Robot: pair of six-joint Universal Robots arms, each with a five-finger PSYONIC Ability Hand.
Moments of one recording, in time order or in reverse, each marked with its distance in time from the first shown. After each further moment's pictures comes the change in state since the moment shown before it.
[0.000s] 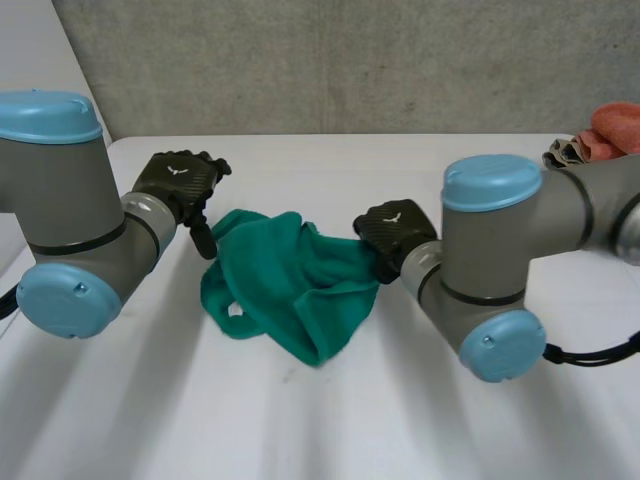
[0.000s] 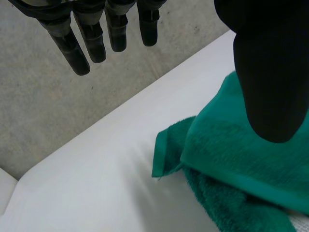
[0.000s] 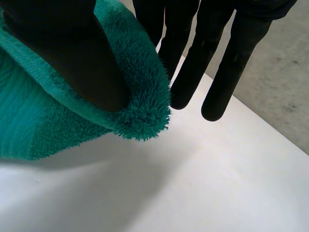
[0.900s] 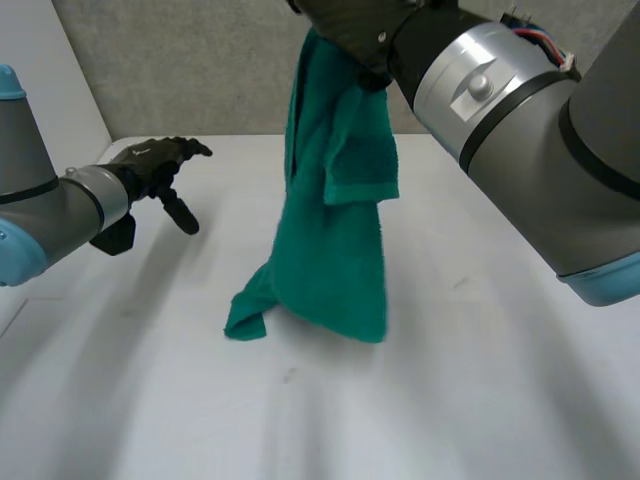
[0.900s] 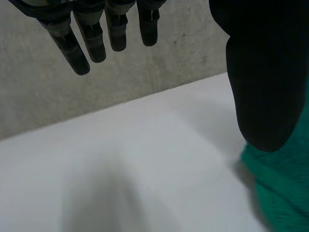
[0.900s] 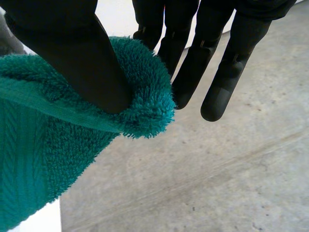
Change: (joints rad) left arm 0.208 -0.088 0.172 -0.131 0.311 -0.263; right arm 0.048 -0.384 -0.151 -0.091 -0.257 -0.475; left_hand 0.000 -0.003 -0.001 -0.001 0.000; right_hand 0.000 0.000 0.003 0.004 0.000
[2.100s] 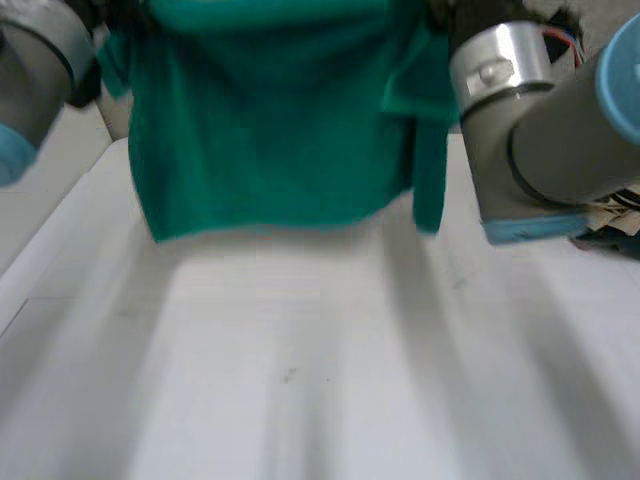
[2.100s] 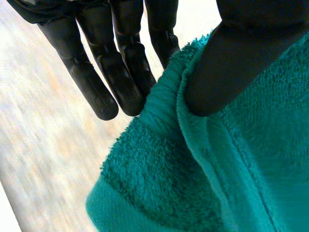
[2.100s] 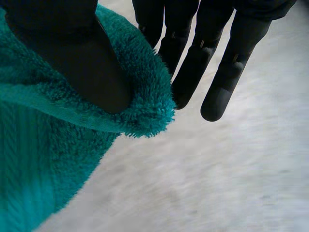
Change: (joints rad) left arm -0.116 0.097 0.388 0.054 -0.238 0.054; right arm -0.087 0.109 0.100 -0.554 0.270 -0.005; left_hand 0.964 0.994 0.983 1.001 0.923; right_hand 0.000 0.000 0.004 0.001 0.000
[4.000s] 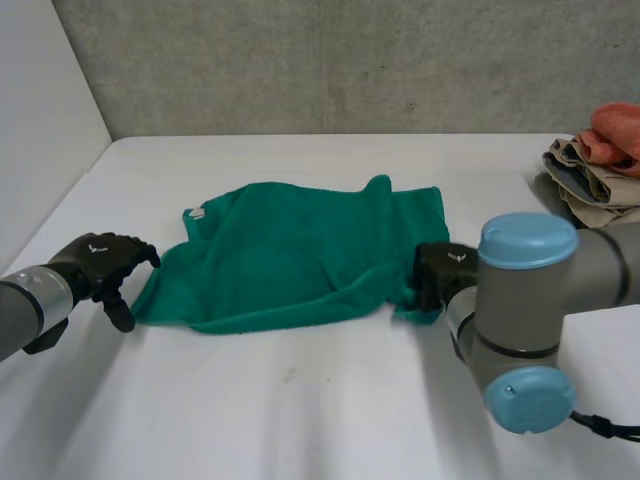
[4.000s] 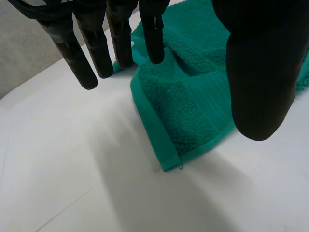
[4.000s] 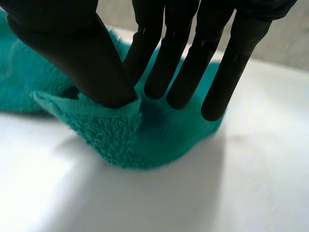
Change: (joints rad) left arm 0.337 0.154 -1.036 0.127 0.320 0.426; right arm -0.032 0.190 0.385 0.443 0.146 0.873; left_hand -0.776 -0.819 -0.814 -0.830 -0.786; right_hand 0.044 0.000 -0.009 -0.004 0.025
